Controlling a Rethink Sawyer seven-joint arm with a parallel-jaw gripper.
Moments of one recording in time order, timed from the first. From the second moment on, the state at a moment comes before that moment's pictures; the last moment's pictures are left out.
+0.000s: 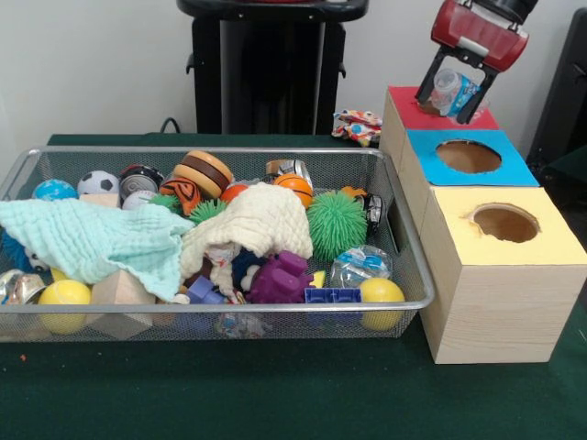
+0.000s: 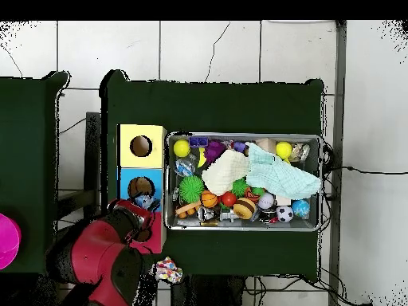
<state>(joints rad) 0.76 -0.43 -0.75 1.76 0.36 0.25 2.09</state>
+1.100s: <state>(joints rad) 0.77 -0.36 -0.82 1.75 0.44 0.25 2.09</state>
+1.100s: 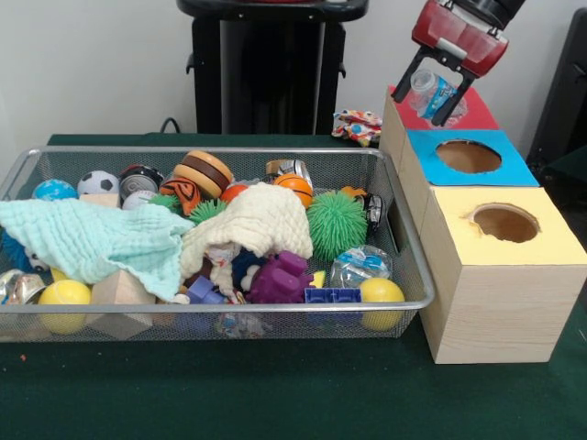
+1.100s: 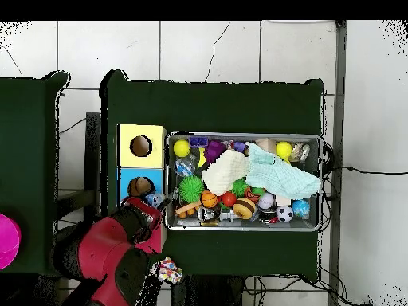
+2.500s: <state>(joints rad) 0.90 -0.14 -0.93 1.74 0.72 0.24 2.09</state>
